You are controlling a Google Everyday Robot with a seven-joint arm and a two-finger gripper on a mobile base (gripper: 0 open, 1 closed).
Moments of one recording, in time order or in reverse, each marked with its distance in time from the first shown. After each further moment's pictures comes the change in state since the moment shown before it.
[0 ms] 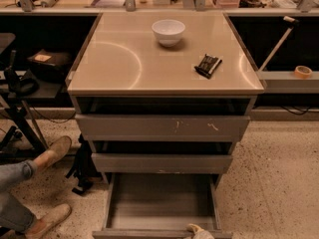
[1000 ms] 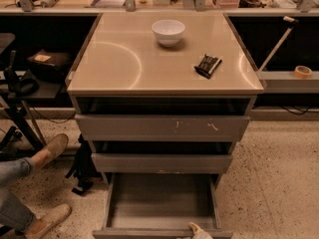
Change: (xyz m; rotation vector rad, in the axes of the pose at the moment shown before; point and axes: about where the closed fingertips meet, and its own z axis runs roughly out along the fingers) arm 0.000 0.000 0.000 0.000 0.000 0.000
